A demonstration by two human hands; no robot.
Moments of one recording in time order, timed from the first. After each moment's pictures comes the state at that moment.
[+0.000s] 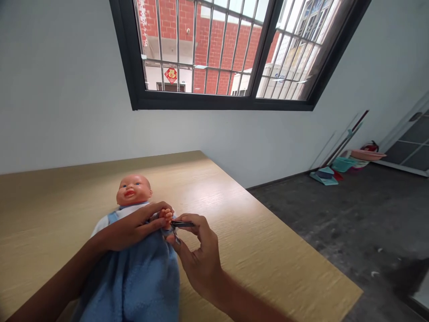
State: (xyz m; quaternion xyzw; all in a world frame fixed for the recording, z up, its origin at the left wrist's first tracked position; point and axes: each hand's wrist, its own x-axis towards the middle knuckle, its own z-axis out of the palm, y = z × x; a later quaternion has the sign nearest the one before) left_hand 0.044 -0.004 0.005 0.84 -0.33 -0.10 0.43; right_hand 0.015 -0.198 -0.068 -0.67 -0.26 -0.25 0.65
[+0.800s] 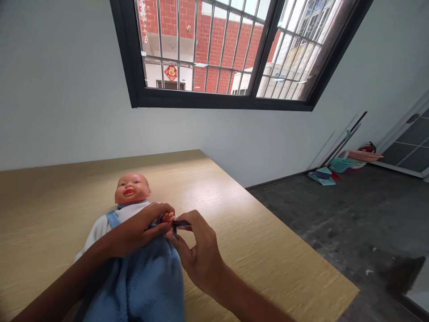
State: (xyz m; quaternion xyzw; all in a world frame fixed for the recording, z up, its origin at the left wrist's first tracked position) left_hand 0.041 -0.013 -0.006 0.87 -0.31 -0.04 0.37; right_hand 0.020 -0.207 -0.056 -0.74 -0.32 -0.25 0.54
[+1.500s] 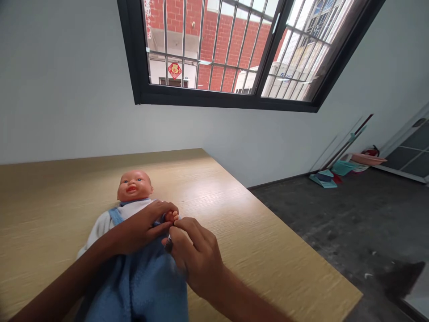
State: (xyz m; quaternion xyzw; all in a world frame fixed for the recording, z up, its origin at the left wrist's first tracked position) left_hand 0.042 -0.014 -0.011 0.88 -0.32 -0.02 0.36; right_hand 0.016 -0.202 -0.054 -0.74 -0.43 -0.39 0.34
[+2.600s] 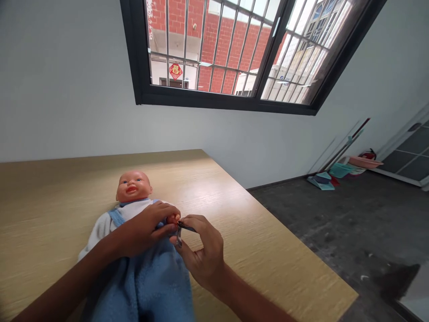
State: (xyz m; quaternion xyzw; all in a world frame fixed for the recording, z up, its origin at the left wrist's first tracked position) left_hand 0.040 -0.019 -0.013 0.90 -0.31 -0.02 0.31; right_hand 0.025 -0.208 -0.069 -0.71 -0.35 -0.38 0.47
